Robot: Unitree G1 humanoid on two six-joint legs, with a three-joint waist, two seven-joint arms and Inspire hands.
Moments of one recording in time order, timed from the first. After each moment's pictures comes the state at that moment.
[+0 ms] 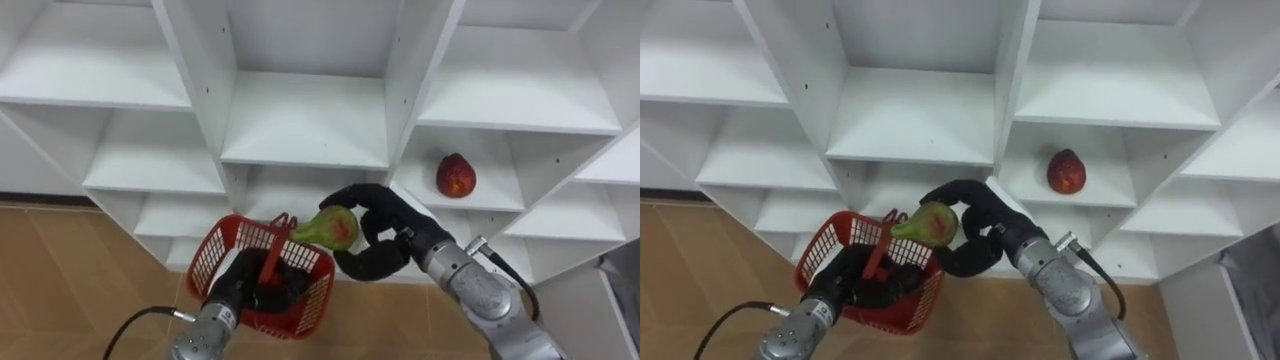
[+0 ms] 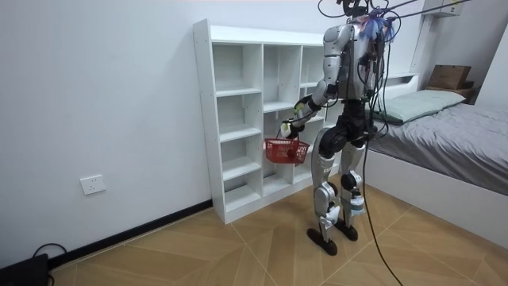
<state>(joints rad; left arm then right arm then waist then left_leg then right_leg) -0.05 0.16 -0.25 0.74 0.03 -0.14 0.01 -0.08 -0.30 0.36 0.33 -0.14 -0.15 0.20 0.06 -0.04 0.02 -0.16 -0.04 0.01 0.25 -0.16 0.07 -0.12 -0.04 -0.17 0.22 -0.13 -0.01</state>
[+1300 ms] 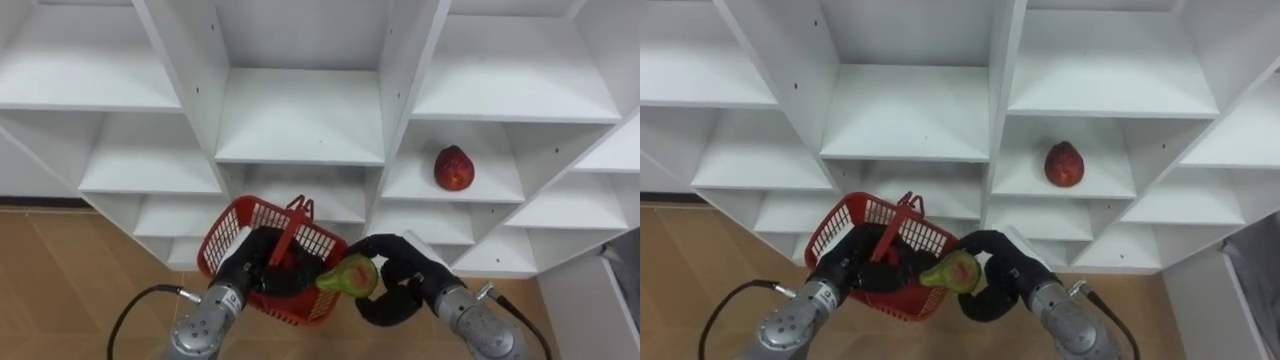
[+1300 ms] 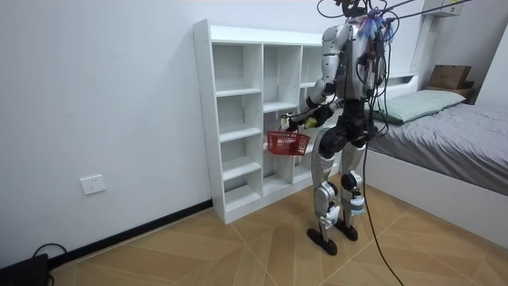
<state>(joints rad) -0.06 0.17 -0.26 0.63 0.03 -0.18 -0.06 -0.01 -0.30 0.35 0.52 -0.20 -0.18 0.14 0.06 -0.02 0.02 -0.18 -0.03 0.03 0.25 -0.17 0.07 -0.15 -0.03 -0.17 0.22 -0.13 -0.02</state>
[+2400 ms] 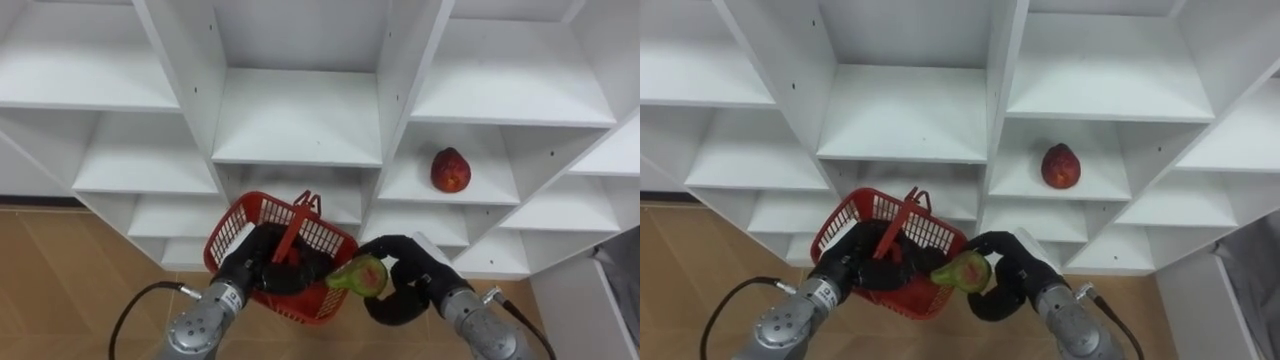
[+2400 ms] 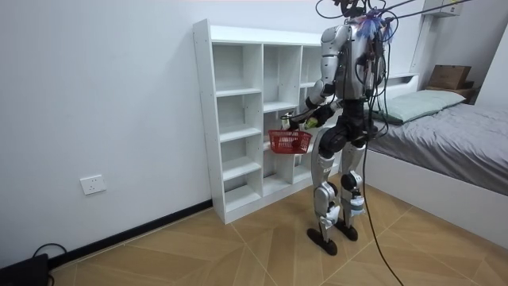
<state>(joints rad) -0.06 0.18 -0.26 0.62 -0.01 -0.20 -0.12 -0.02 -0.31 0.34 0.55 -0.20 -0.18 0.07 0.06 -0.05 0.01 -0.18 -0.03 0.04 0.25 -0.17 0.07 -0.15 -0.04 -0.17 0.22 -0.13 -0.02</state>
